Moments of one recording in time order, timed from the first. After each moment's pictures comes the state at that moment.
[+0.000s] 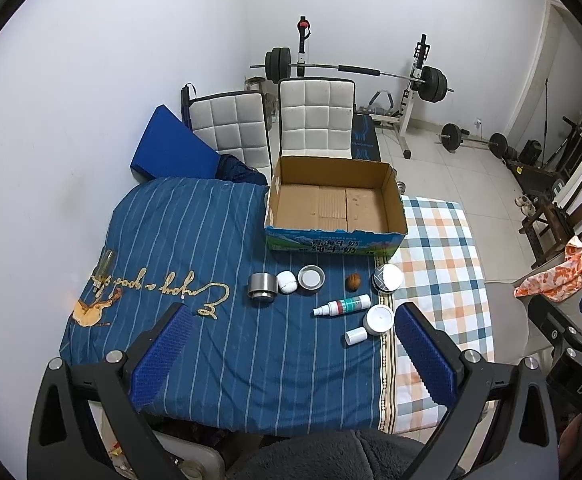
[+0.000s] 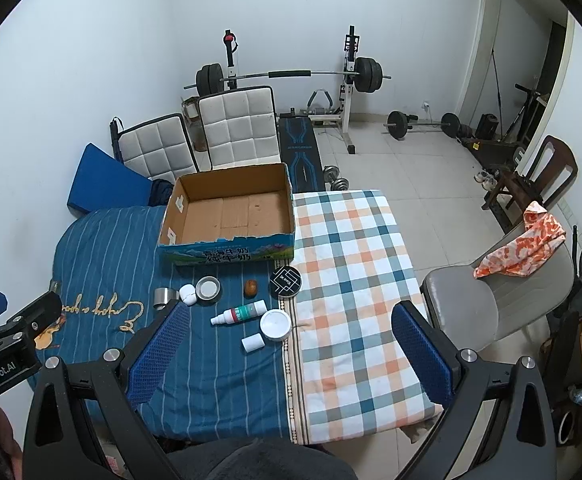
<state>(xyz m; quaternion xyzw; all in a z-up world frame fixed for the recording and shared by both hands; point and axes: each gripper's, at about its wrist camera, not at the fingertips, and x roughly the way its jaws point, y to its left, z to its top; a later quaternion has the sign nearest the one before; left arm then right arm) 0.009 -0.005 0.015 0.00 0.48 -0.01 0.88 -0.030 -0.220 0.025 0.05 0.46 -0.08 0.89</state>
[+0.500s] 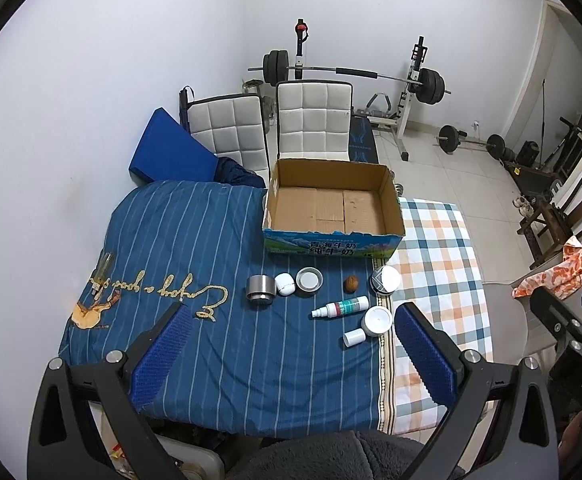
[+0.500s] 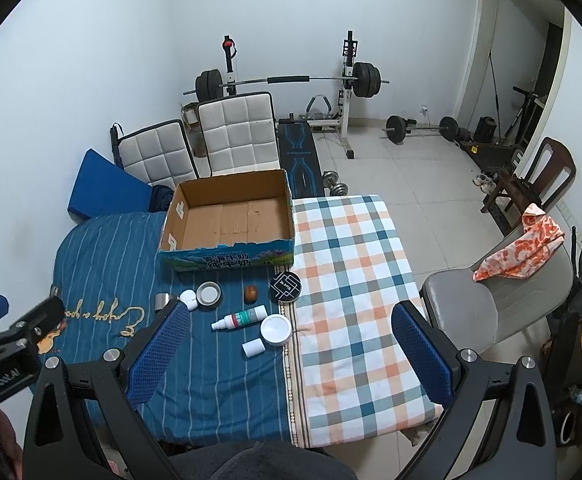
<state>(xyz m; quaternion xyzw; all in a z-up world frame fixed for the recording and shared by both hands) 0.008 -0.007 0.019 0.01 0.47 -0.01 0.88 -0.035 -0.219 0.030 0.05 0.44 -0.08 0.89</state>
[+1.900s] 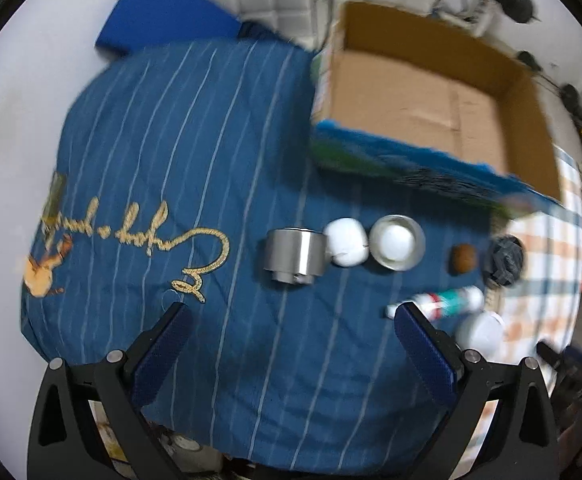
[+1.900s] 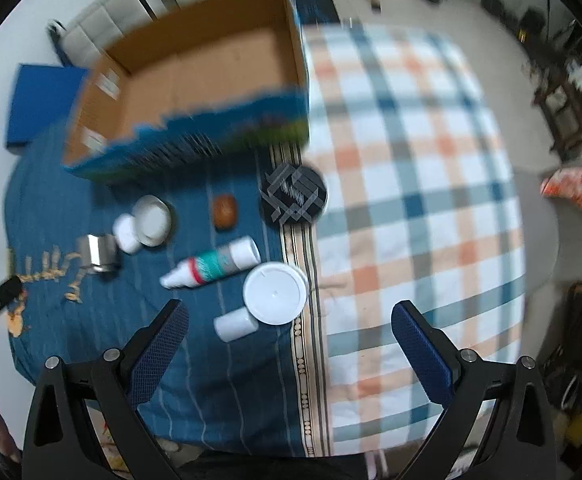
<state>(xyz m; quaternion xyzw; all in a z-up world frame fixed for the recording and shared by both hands) 0.199 0.049 -0.264 -0.02 0.66 0.08 0.74 0.145 -0.255 -0.300 0.11 0.70 -0.03 0.71</state>
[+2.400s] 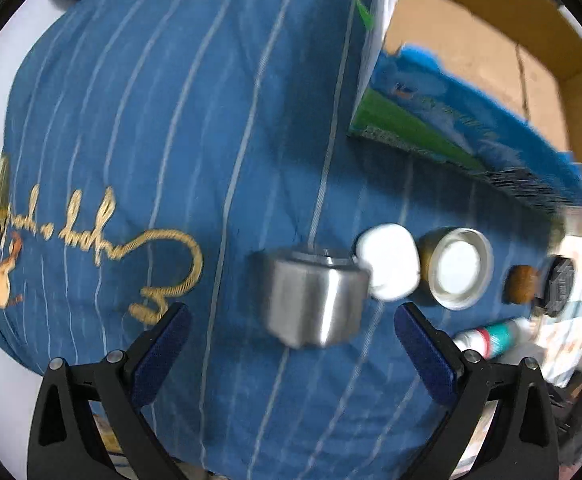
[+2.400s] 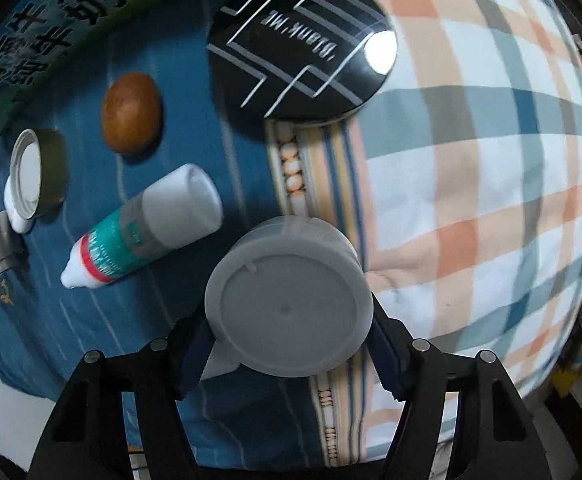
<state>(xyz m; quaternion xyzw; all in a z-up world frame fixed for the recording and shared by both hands) 0.255 0.066 -0.373 -0.03 0.73 0.06 0.68 0.150 -0.241 -0.438 0.10 0.79 -0.07 0.60</state>
